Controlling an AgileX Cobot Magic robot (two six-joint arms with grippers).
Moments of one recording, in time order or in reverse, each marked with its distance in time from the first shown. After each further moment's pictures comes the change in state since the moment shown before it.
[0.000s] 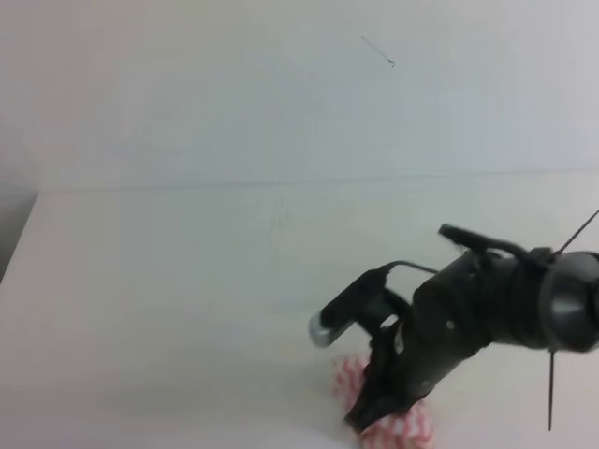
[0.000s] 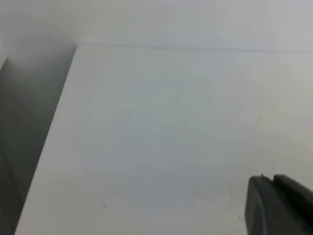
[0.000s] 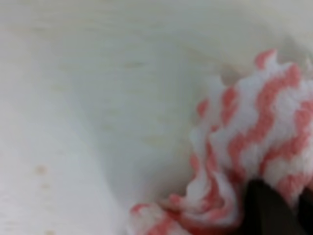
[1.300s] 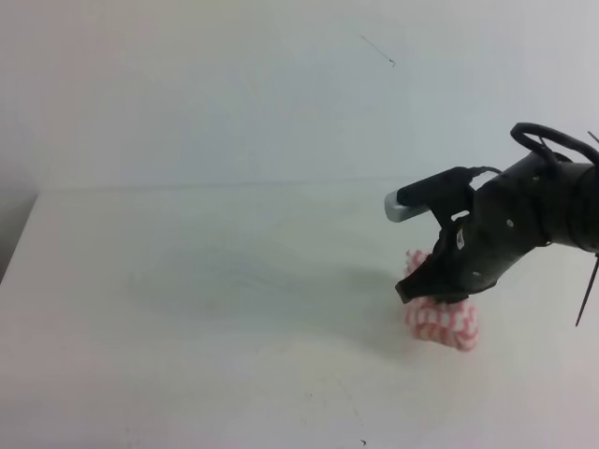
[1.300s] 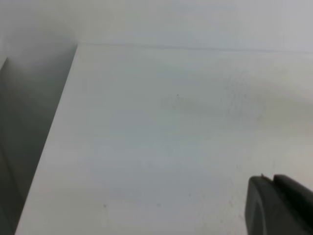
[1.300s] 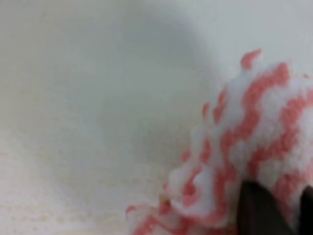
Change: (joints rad) left arm 0.000 0.000 0.005 -0.001 0.000 0.000; right arm -0.177 -0.037 -0.171 -0.172 0.057 0.279
